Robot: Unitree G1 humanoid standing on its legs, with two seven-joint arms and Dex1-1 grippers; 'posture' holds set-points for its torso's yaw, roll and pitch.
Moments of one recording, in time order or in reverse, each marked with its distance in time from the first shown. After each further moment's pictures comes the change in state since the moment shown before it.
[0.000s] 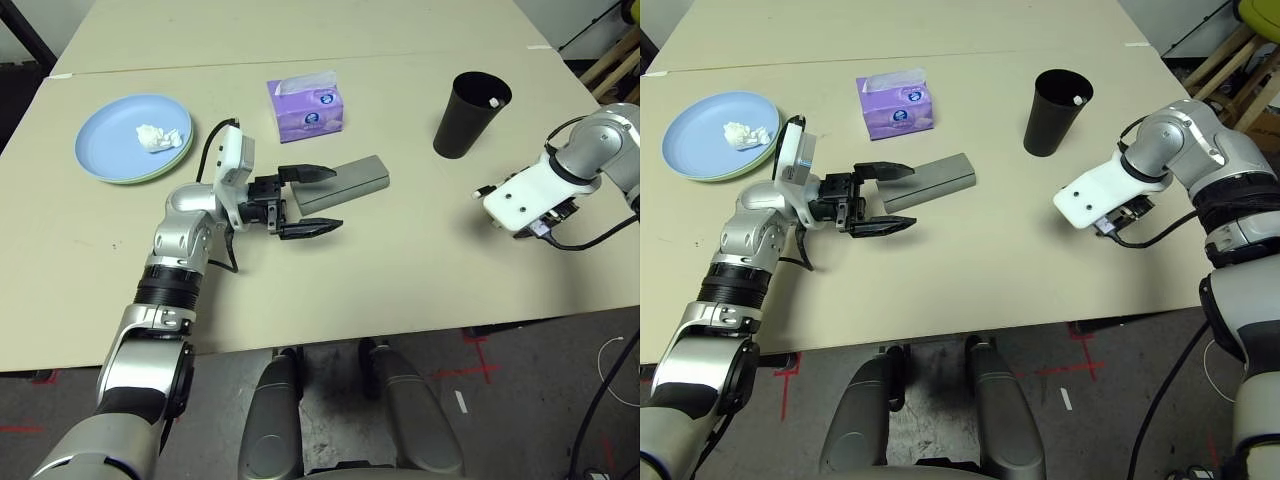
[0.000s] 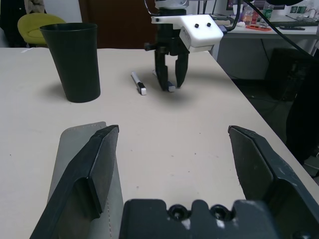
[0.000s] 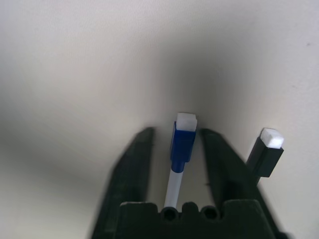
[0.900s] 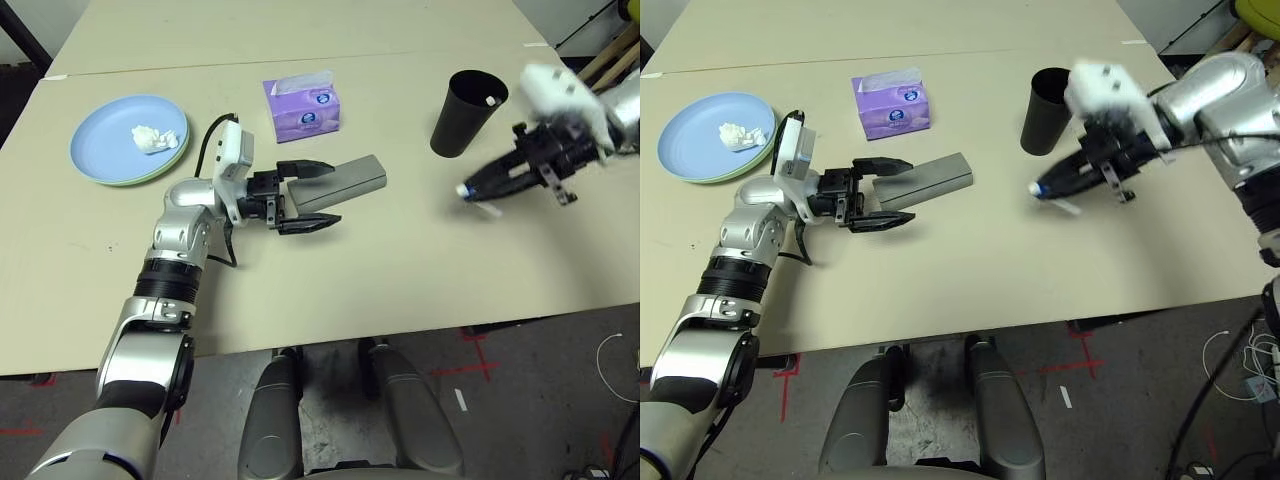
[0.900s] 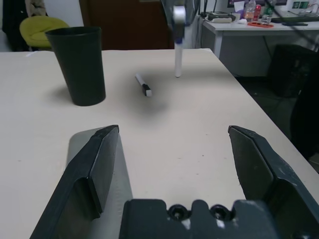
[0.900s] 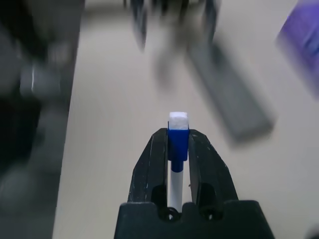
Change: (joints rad) left arm -0.051 -0.001 -0.004 0.058 0.009 -0.036 -0.012; right arm 0.099 -0.095 -0.168 -0.512 1.055 0.982 -0.057
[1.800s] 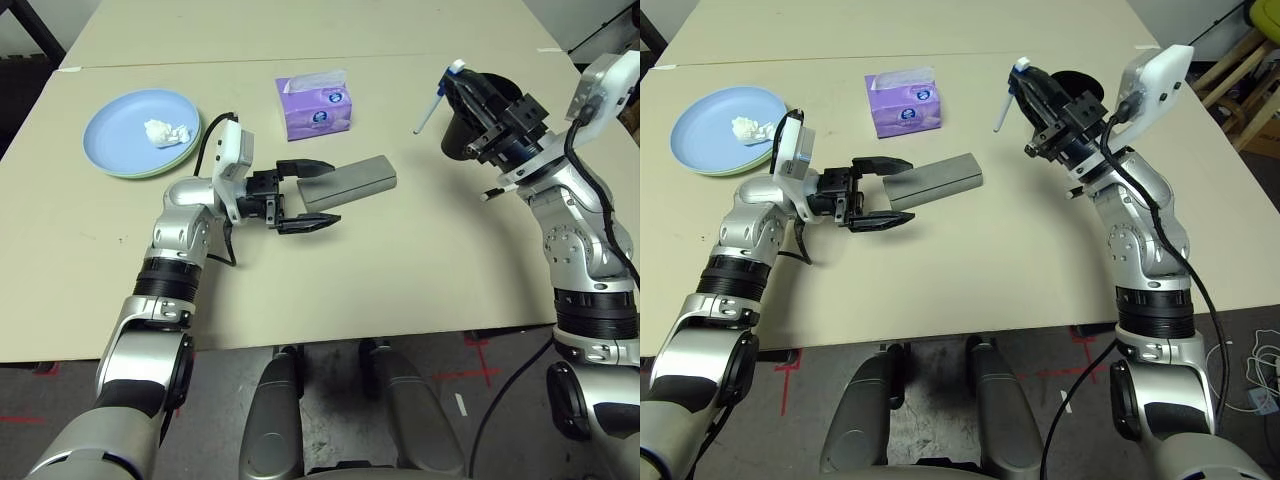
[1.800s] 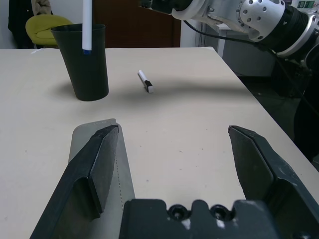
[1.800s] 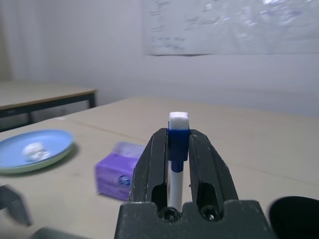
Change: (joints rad) left arm 0.010 0.006 0.001 0.000 0.001 -0.001 -0.002; right arm 0.431 0.609 -0.505 -0.418 -0.134 -0.167 -1.026
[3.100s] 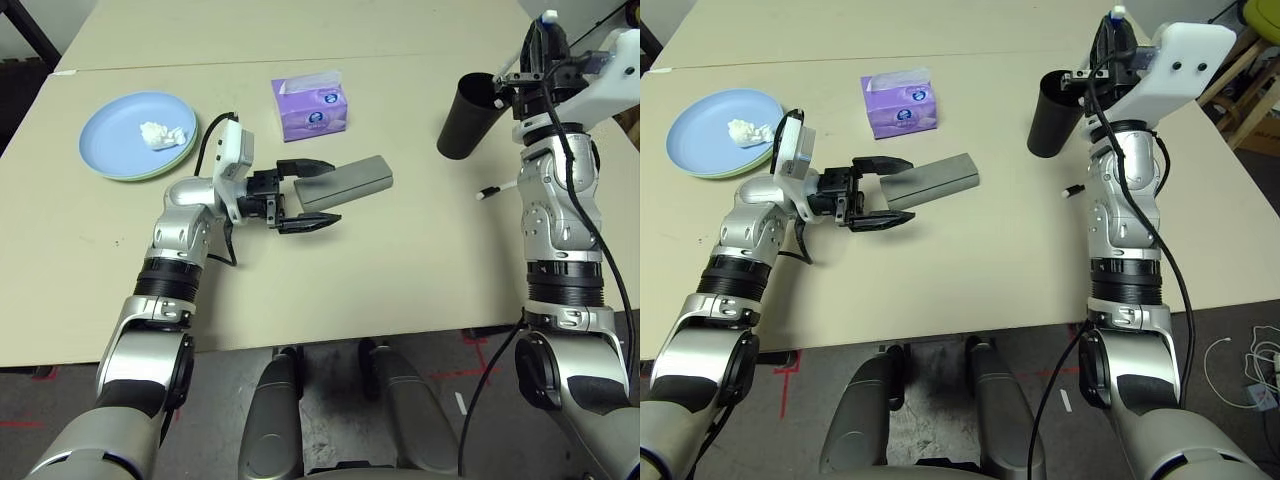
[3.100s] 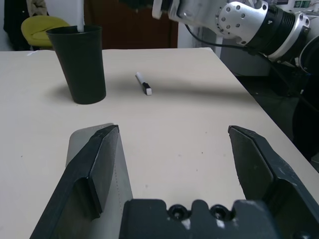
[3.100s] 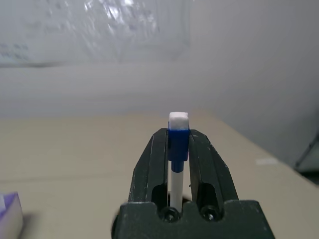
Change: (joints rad) left arm -0.003 -0.002 0.000 0.000 0.001 0.000 0.005; right arm -0.138 0.086 -0.072 0.206 -0.256 -0.046 -0.483
